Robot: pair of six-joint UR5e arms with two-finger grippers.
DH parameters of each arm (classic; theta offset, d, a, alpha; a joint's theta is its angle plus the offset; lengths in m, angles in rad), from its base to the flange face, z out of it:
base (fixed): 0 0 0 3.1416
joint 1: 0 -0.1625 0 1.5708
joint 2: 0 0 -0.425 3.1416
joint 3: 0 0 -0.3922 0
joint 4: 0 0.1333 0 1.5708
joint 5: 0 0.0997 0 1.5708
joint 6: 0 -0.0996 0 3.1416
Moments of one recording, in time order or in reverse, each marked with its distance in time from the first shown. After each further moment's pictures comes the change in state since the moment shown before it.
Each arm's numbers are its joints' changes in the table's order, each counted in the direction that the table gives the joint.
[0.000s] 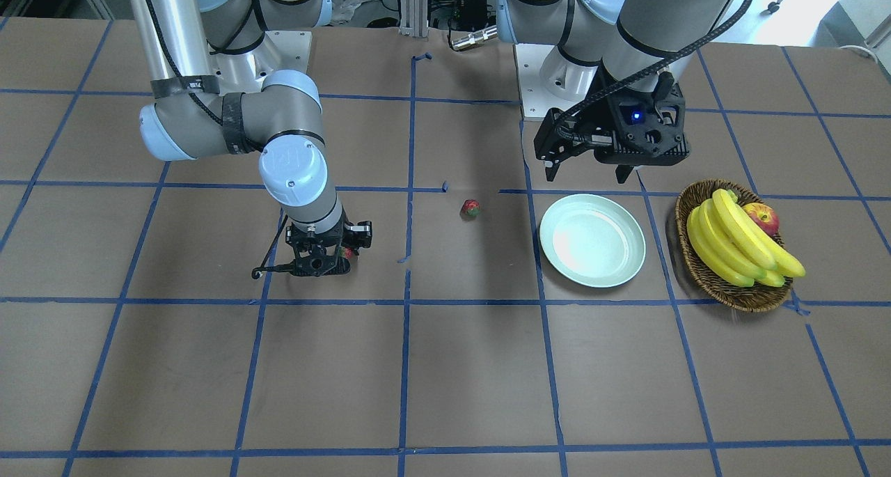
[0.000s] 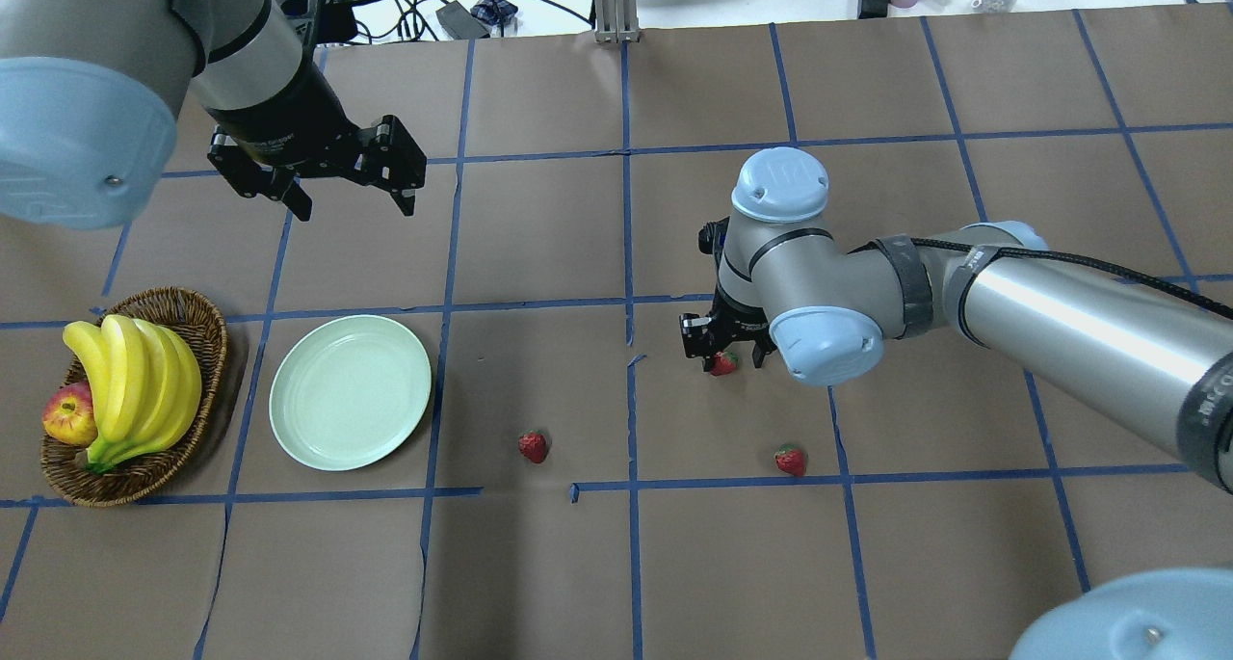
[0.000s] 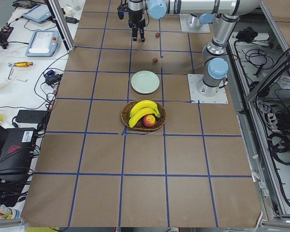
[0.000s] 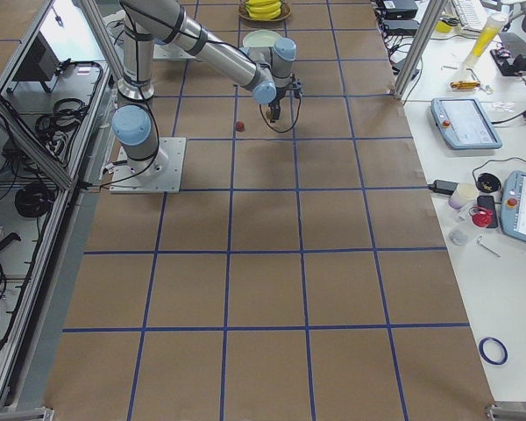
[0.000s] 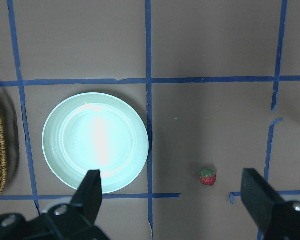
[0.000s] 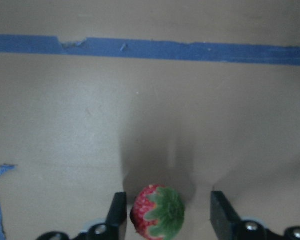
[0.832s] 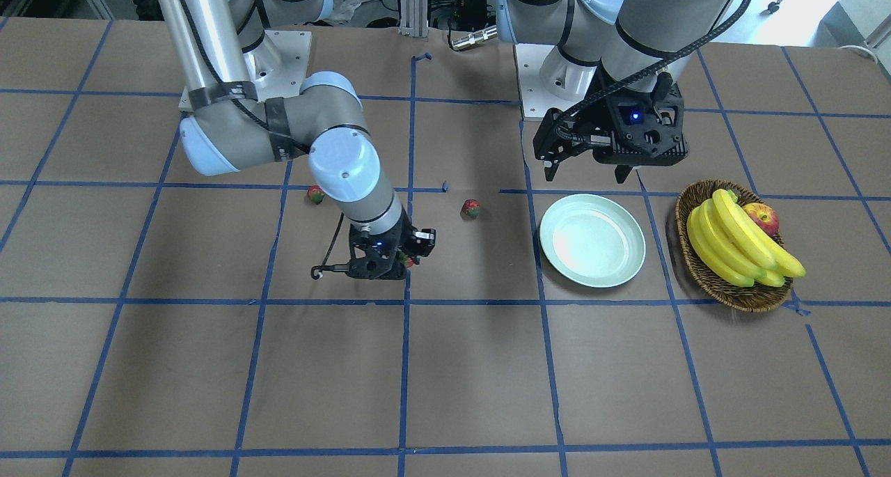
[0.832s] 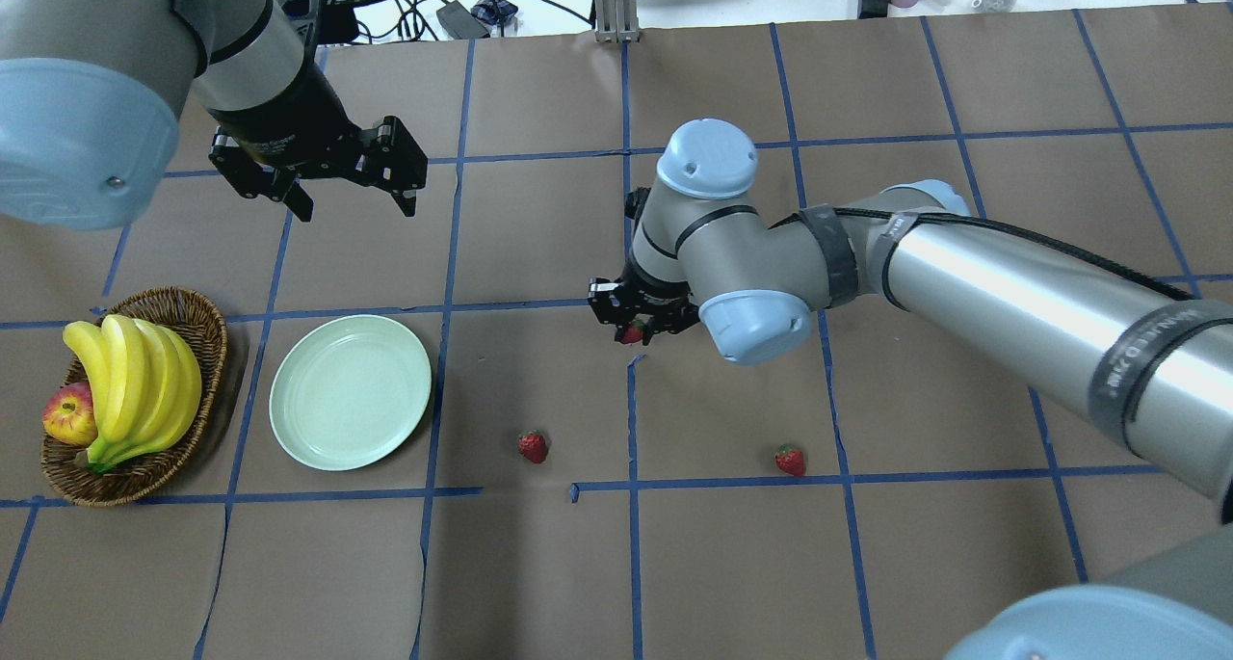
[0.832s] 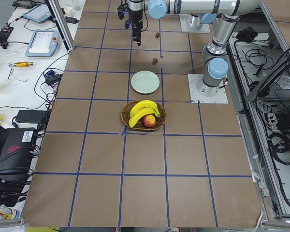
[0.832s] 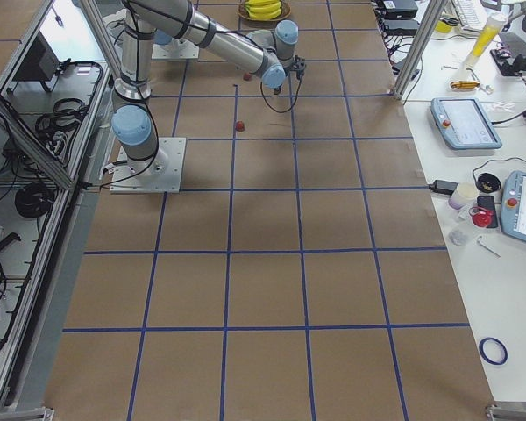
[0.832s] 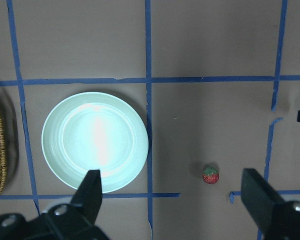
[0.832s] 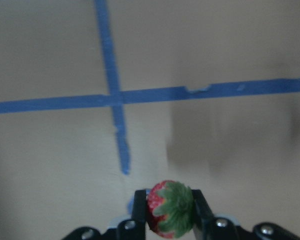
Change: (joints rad) left arm 0.001 0.000 -0.001 0.000 0.000 0.001; right arm -0.159 -0.087 -0.177 -0.049 0.156 -0.332
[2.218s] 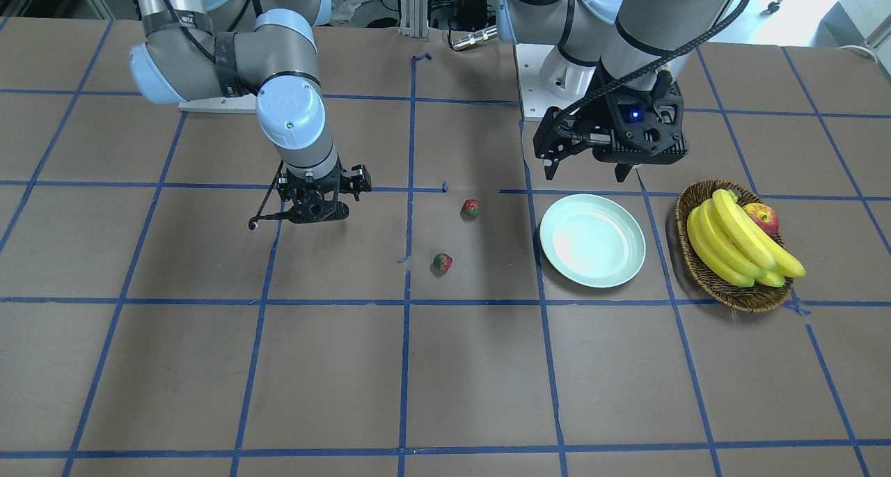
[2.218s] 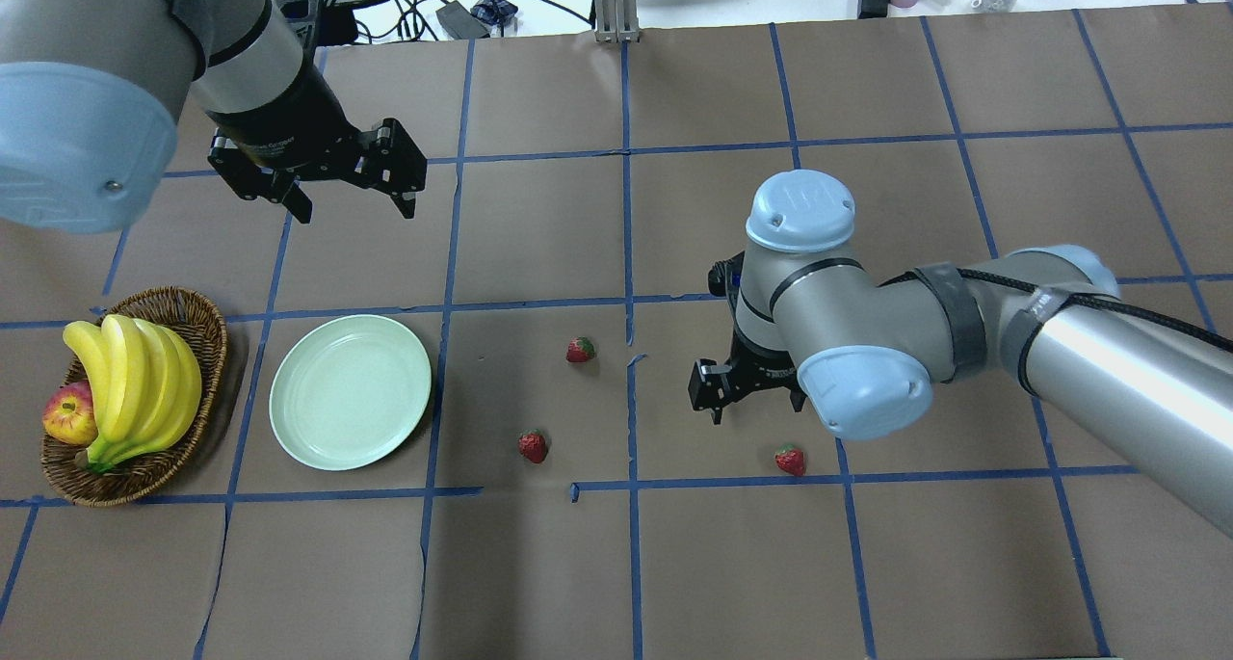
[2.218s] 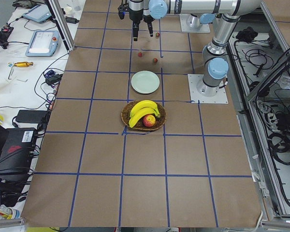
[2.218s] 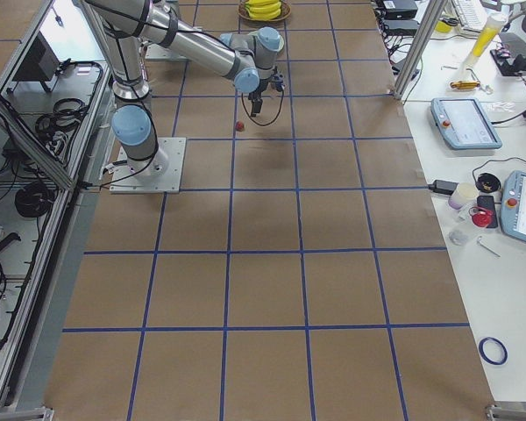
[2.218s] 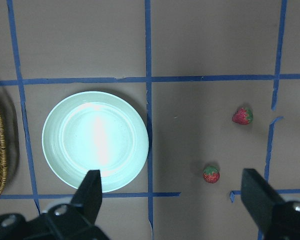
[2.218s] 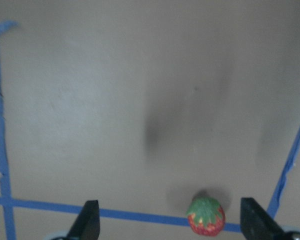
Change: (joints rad) left arm 0.000 -0.005 -0.007 0.000 0.000 -0.001; right arm 0.149 0.303 0.315 0.231 -0.210 0.417
